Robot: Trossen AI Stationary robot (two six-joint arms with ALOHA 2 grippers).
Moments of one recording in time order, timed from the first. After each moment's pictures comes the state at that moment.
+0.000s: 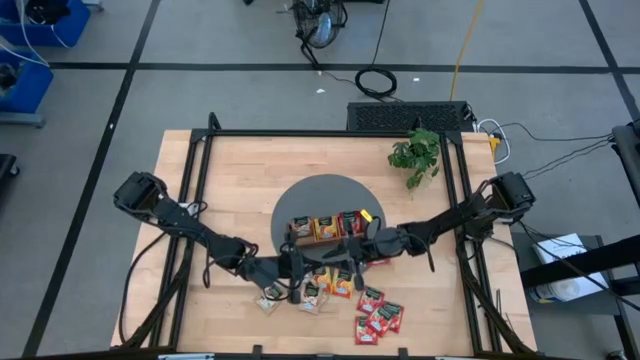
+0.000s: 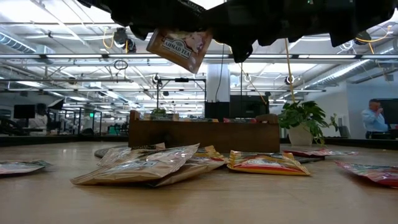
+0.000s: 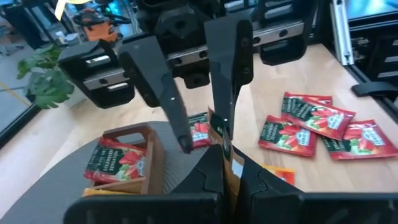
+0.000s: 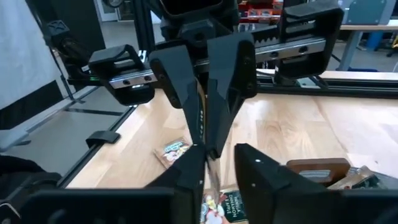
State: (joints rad) left arm -0.50 1.67 0.89 0.39 -0.58 -0.04; right arm 0.31 1.68 0.73 0.81 0.12 0.07
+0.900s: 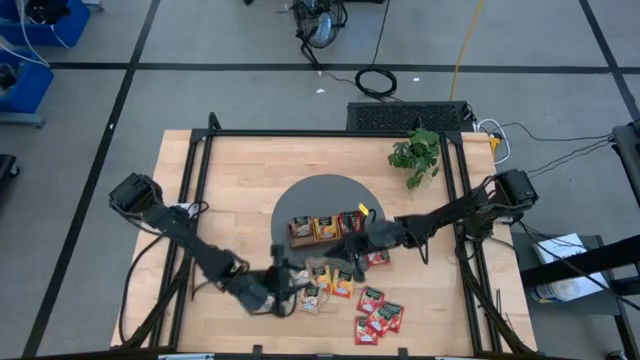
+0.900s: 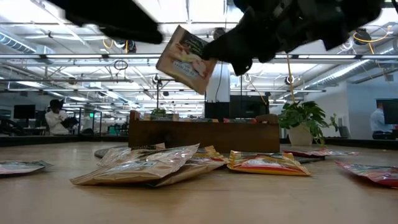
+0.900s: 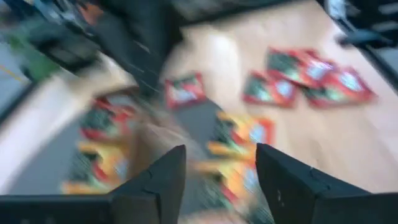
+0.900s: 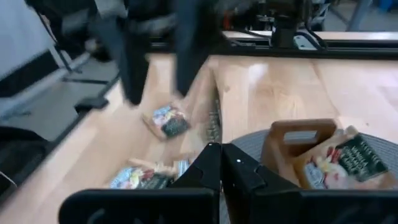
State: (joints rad) left arm -0.64 1.65 0.89 0.15 -0.68 -0.18; right arm 0.24 1.65 0.75 0.60 0.03 0.08
